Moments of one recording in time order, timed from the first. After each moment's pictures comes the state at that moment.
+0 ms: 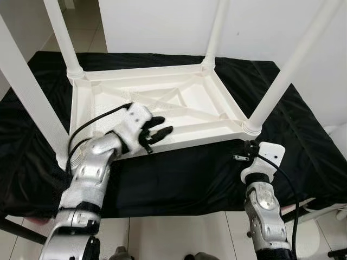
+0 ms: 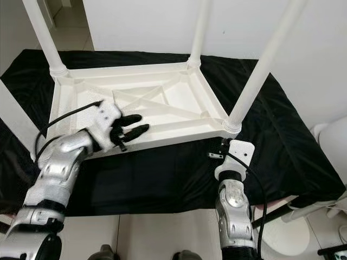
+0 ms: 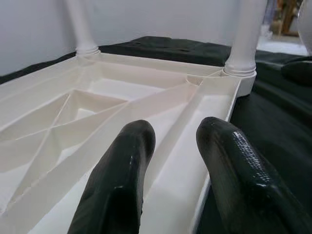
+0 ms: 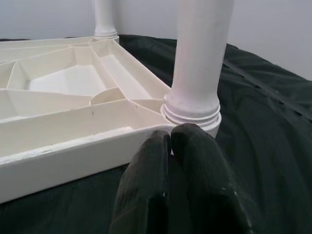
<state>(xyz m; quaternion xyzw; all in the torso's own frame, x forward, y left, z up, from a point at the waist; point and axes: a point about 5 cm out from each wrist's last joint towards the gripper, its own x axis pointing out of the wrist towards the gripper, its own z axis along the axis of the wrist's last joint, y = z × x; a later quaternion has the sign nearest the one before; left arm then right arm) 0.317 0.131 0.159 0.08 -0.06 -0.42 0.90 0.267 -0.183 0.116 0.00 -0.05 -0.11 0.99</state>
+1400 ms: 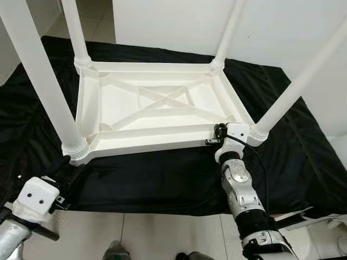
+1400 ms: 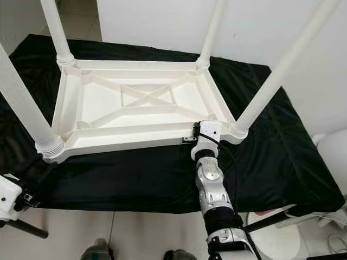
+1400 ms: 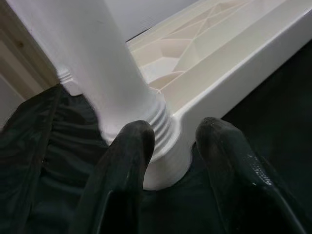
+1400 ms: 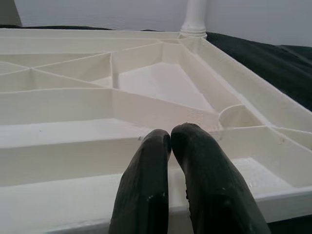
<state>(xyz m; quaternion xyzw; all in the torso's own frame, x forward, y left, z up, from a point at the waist) 0.179 0.269 0.138 0.30 -0.08 -0.16 0.94 0.323 -0.131 0.110 0.02 -0.05 -0.01 1.00</state>
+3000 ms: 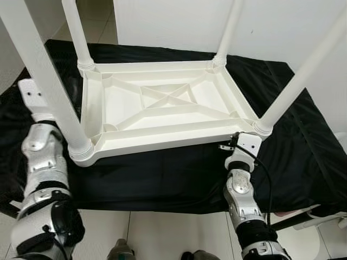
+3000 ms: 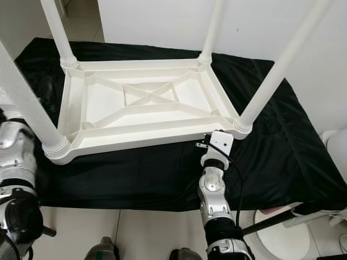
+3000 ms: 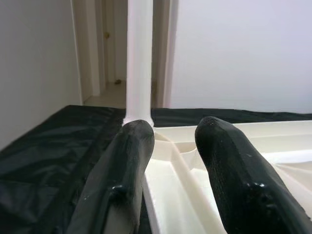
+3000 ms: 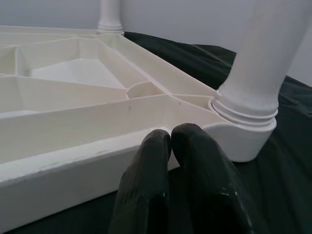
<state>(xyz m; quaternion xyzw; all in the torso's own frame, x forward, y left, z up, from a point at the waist) 0.352 0.260 0.192 0.03 -0.18 -0.01 0.98 0.303 -0.157 0.098 -0.01 -0.07 -0.17 0.98</state>
